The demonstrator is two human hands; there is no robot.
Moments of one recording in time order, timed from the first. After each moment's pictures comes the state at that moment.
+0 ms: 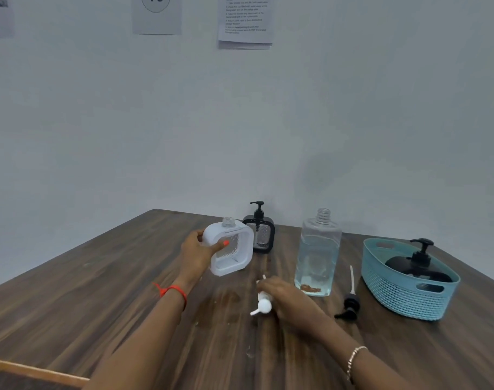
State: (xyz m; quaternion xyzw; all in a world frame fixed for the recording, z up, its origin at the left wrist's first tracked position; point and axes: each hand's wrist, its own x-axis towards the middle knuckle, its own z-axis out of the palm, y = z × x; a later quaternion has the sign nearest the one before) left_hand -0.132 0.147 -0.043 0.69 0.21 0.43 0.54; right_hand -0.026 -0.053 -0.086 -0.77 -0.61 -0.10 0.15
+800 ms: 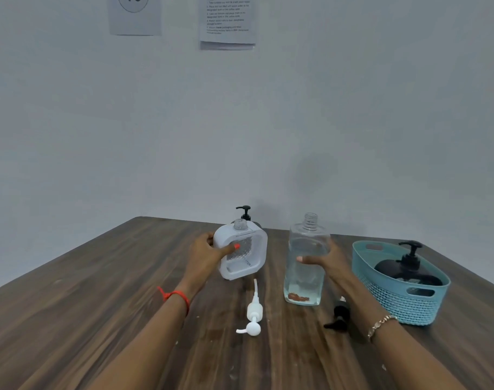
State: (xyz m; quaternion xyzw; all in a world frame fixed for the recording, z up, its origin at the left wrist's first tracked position) left_hand -0.097 0.120 -0.028 0.72 0.16 0.38 0.56; right_hand 0.047 -0.098 -0.013 -0.70 -0.29 0.04 0.66
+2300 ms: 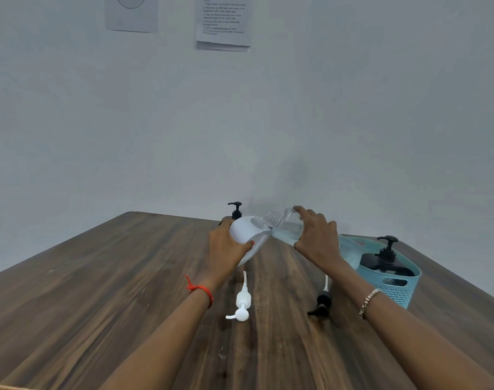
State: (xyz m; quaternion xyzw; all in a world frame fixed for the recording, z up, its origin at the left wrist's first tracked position) left_hand -0.104 0.048 -0.007 0.77 0.13 0.48 0.40; right_hand 0.004 -0.102 0.029 -0.87 -0.33 -0.30 0.20
